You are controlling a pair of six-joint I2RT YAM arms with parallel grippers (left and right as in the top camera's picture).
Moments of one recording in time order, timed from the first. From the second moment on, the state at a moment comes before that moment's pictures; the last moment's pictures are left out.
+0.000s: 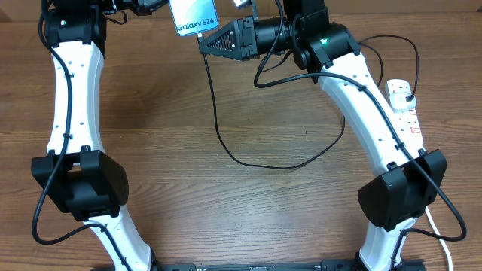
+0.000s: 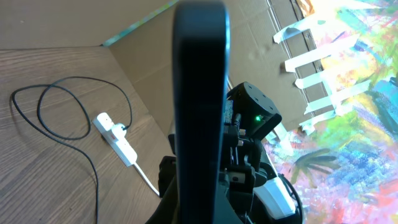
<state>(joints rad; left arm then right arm) 0.10 2.05 2.10 0.00 1.55 -1.10 0.41 1.99 2.01 -0.43 -1.20 0.61</state>
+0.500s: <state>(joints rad) 0.10 2.05 2.10 0.00 1.55 -1.11 0.41 1.99 2.01 -0.39 -1.19 0.62</state>
